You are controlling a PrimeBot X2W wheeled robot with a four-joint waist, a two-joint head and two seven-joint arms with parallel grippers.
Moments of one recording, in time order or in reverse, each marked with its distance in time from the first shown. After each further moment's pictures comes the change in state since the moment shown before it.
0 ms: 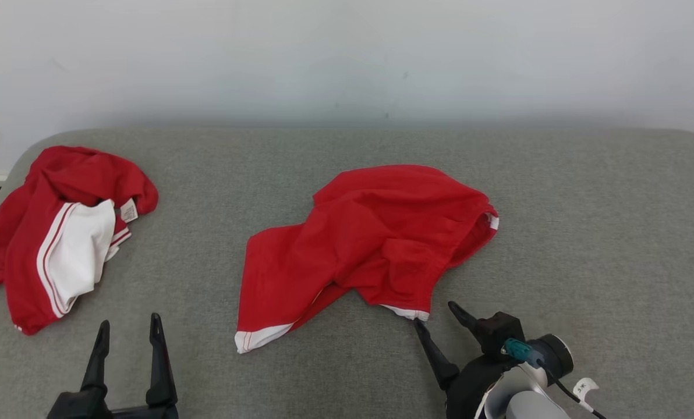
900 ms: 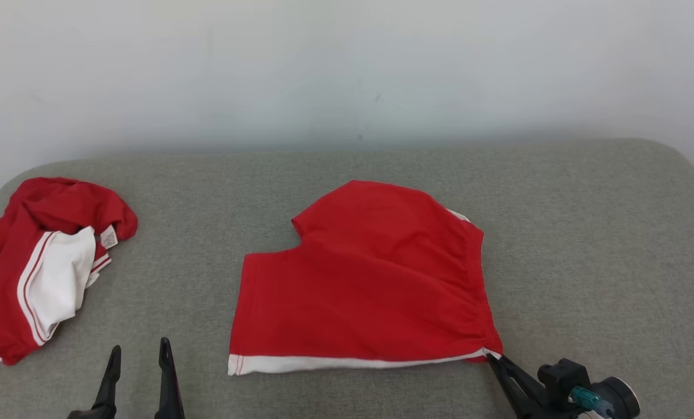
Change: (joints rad) left arm 0.039 -0.001 -0.023 0.038 -0.038 0.009 0.000; right arm 0.146 -0.192 0.057 -0.088 0.092 0.000 -0.056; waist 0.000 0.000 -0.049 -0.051
